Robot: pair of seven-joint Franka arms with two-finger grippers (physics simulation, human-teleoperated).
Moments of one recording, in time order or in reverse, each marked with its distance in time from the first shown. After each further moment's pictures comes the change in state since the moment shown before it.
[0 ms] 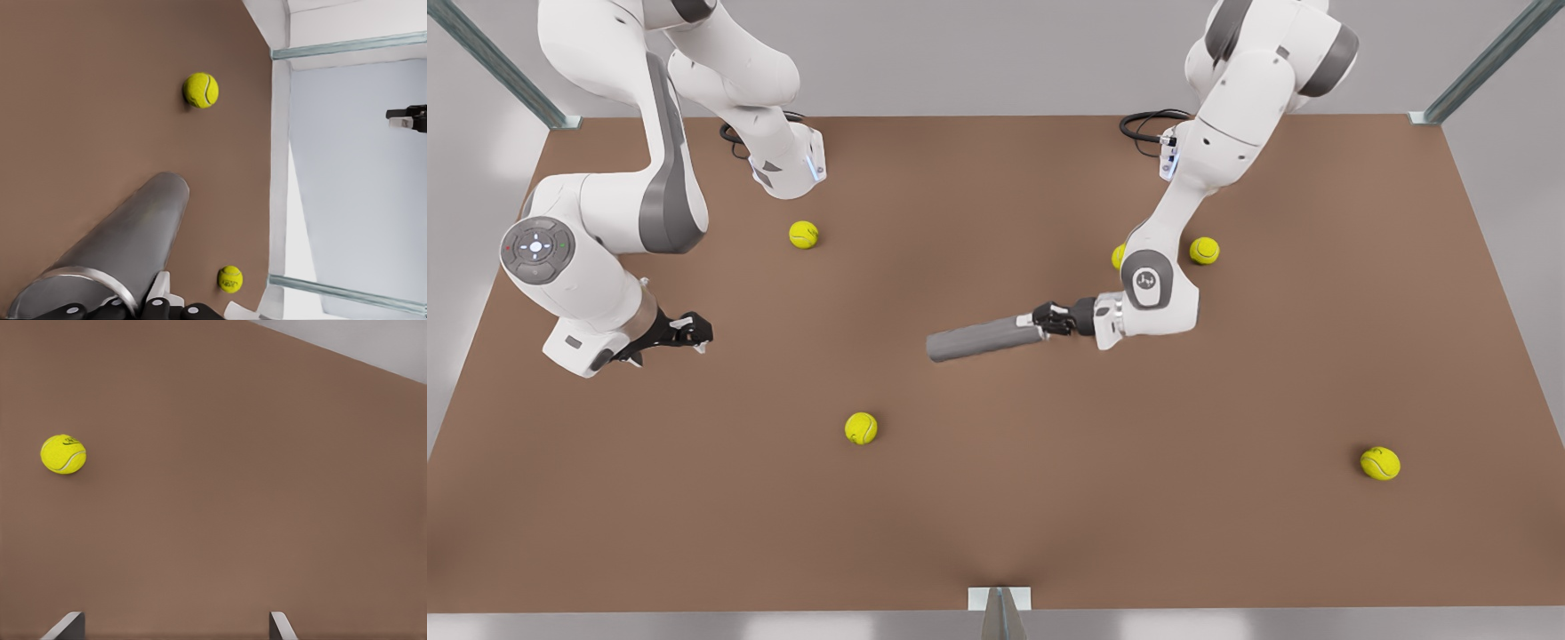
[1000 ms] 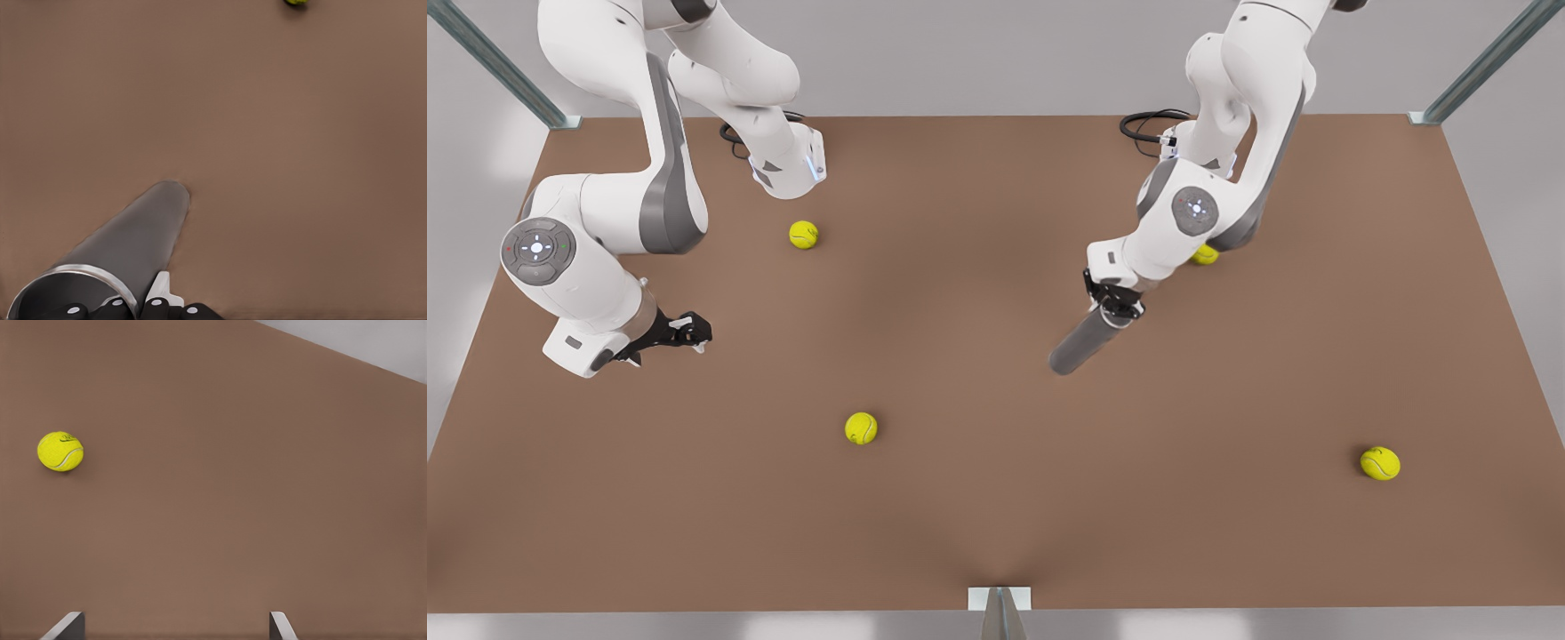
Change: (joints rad) left arm -0.070 -0.377 0.053 -0.070 1.410 0.129 -0.532; right arm 0.000 0.001 0.000 -0.001 -0.007 -0.003 -0.005
